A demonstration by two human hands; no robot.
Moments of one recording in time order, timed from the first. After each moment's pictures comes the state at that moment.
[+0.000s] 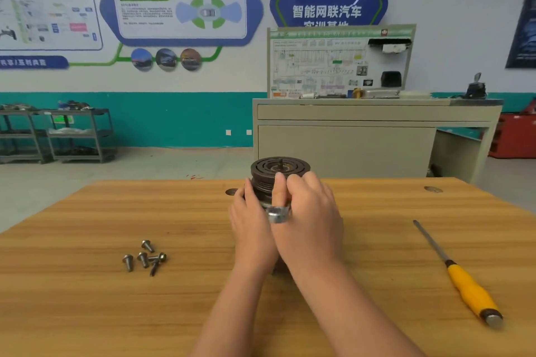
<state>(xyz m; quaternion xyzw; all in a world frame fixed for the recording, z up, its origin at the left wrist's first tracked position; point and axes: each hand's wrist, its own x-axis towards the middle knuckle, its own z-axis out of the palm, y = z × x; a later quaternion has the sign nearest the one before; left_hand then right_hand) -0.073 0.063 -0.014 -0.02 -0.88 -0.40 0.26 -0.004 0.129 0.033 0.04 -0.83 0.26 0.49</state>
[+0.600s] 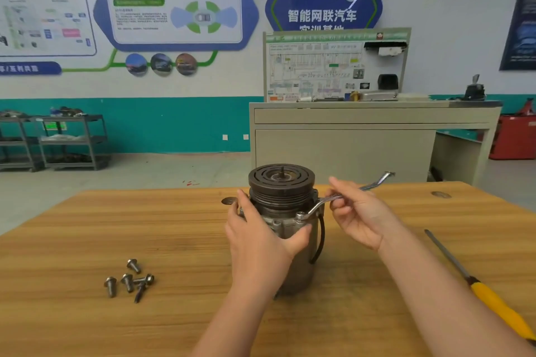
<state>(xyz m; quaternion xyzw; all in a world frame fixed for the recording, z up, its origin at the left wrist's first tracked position) -0.071 0.067 -0.016 0.01 -0.89 -0.40 0.23 -0.088 0.235 0.032 0.01 -0.44 0.90 0.00</state>
